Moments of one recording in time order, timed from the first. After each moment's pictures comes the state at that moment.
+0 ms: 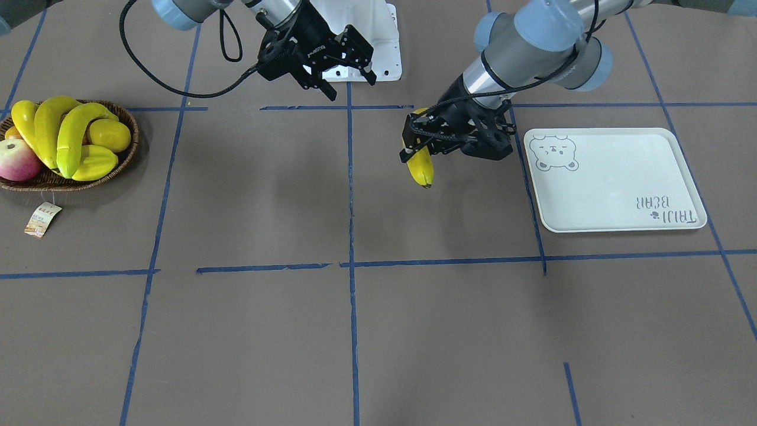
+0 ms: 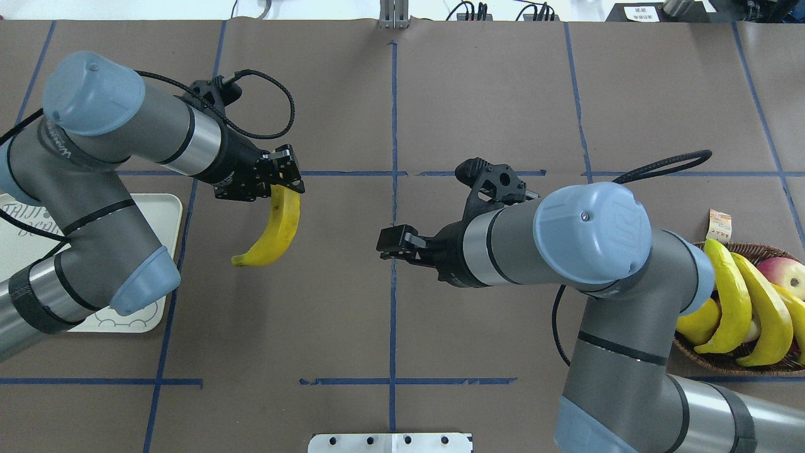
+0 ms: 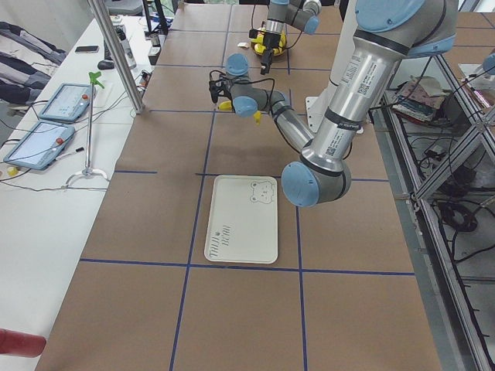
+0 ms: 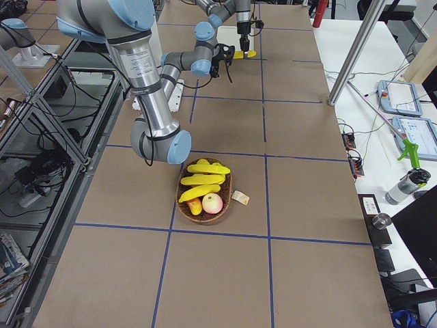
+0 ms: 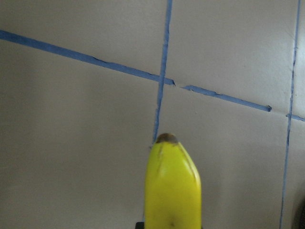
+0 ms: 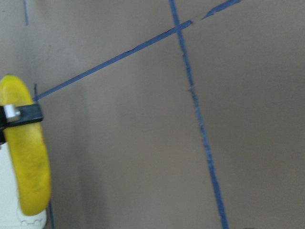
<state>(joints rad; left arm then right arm) -0.75 -2.03 -1.81 -1.98 -2.13 -1.47 0.45 -1.07 2.06 -1.38 1.82 1.64</state>
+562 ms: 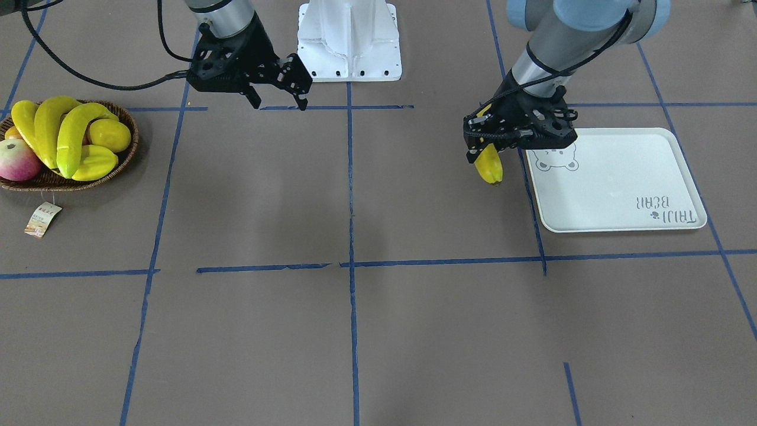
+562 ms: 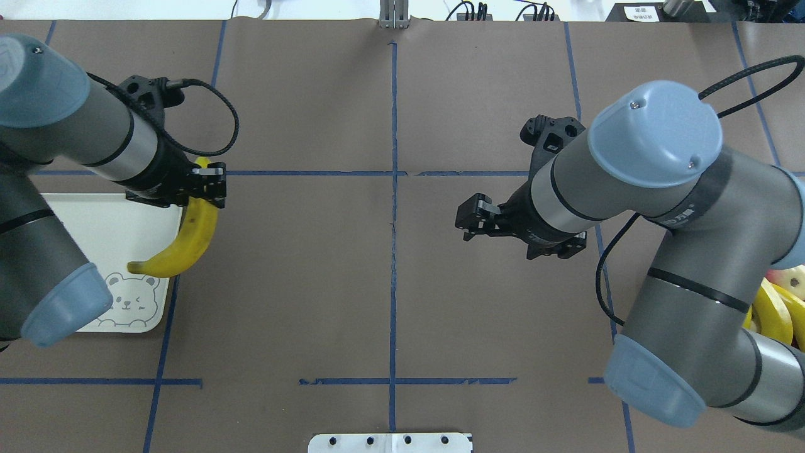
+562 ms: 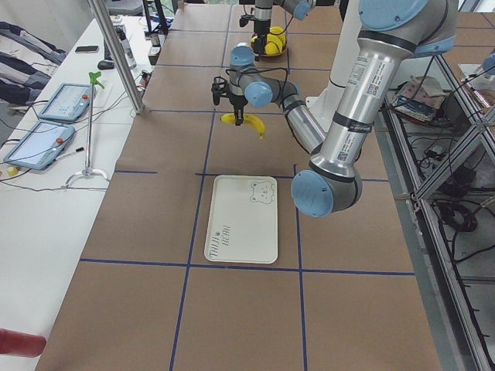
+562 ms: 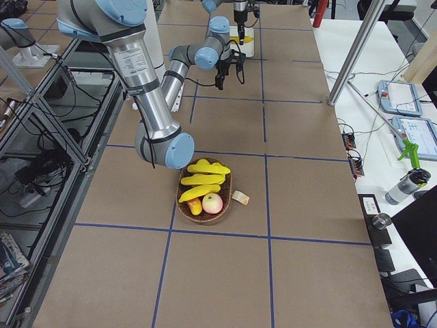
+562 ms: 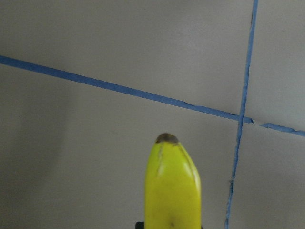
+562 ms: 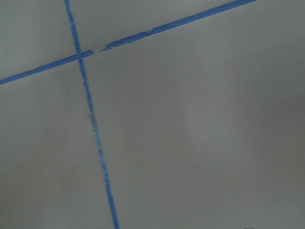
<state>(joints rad) -0.79 -1.91 -2.07 -1.46 -2.06 -1.16 0.61 -1.10 2.17 -1.80 2.00 1.40</state>
